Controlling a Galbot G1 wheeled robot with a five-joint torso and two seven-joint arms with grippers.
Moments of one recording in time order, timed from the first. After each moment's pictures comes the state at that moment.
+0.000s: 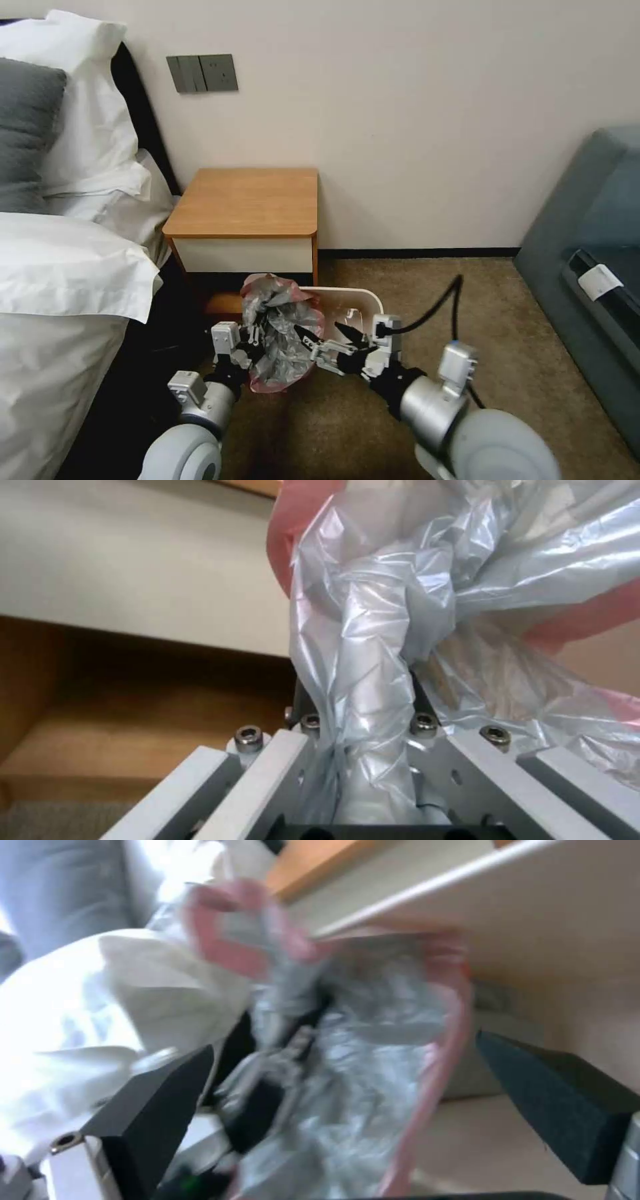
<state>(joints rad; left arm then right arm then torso) 1.60 -1.22 -0.38 -2.14 -0.52 0.04 -0.07 -1.35 1.12 0.05 2.39 1.06 -0.50 0.42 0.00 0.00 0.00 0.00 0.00</state>
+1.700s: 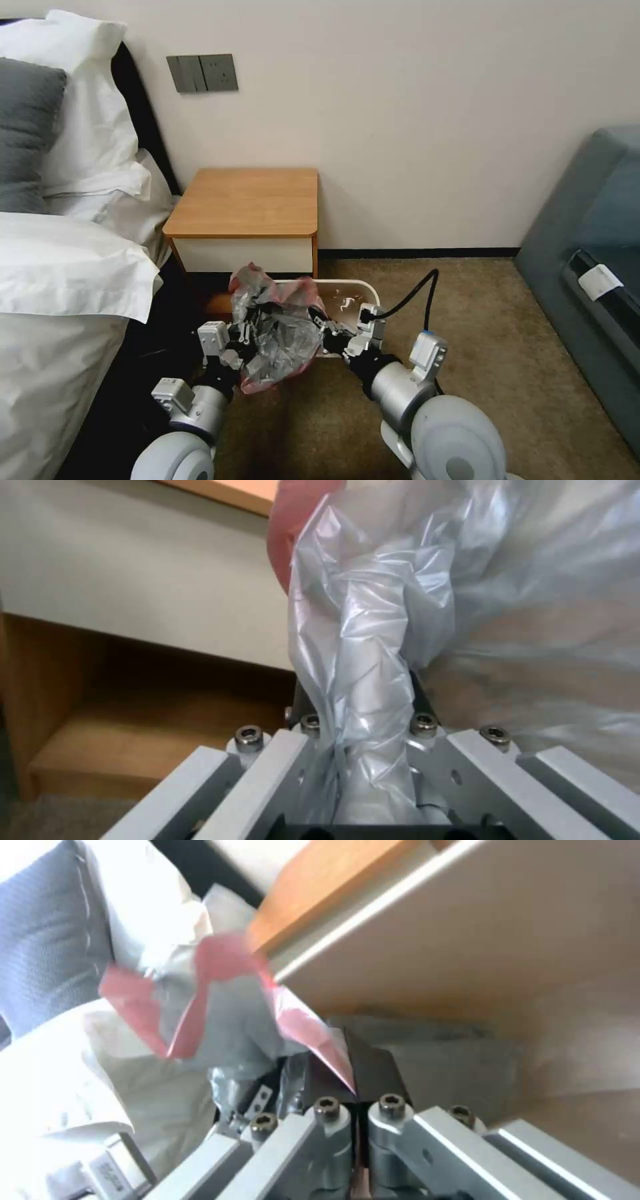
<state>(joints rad) 1.64 -1.26 -0.43 -2.18 -0.54 0.06 -0.10 -1.34 1.20 0.03 2.39 1.05 -0.41 0.50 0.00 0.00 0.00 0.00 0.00</state>
